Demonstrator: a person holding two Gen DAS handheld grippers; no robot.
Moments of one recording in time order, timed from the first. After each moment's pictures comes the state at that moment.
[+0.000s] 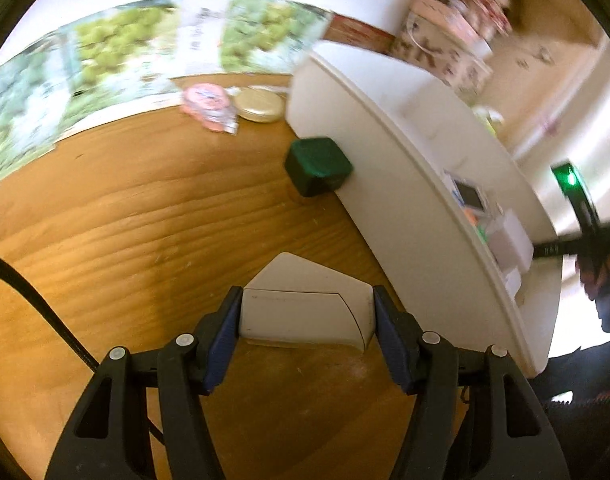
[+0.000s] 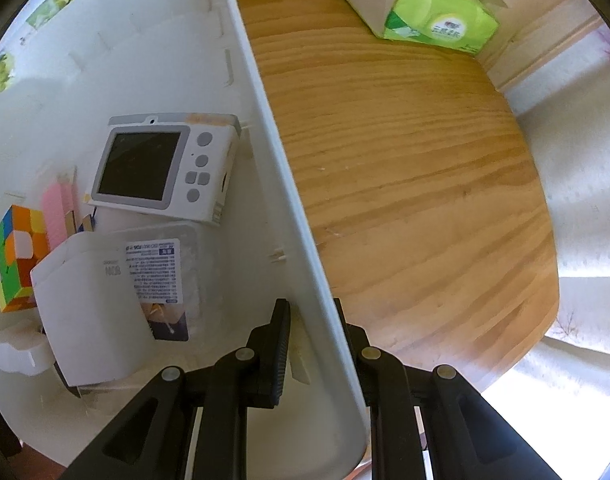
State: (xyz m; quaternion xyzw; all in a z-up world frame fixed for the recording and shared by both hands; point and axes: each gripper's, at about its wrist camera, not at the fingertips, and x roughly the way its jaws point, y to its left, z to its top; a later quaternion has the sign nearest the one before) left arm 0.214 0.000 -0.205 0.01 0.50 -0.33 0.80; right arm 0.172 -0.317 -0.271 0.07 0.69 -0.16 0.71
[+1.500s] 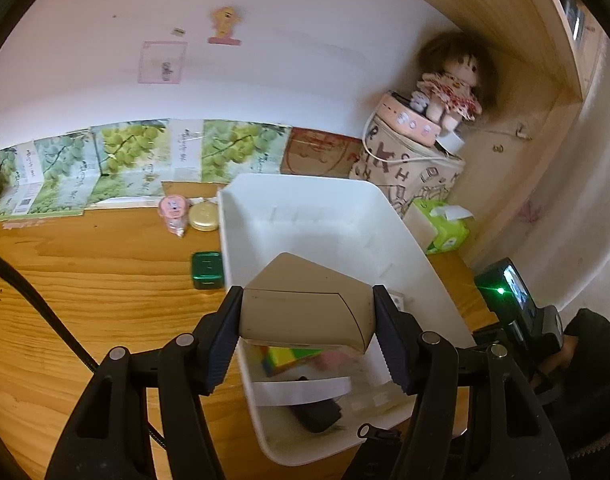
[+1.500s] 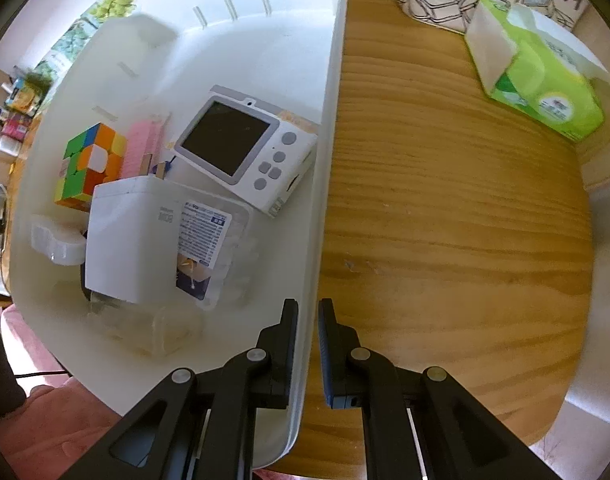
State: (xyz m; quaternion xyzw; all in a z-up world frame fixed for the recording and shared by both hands) left arm 0.142 -0.102 -0.093 -0.05 0.39 -0.25 0.89; right arm 0.170 -0.356 -0.257 0.01 0.68 0.08 0.73
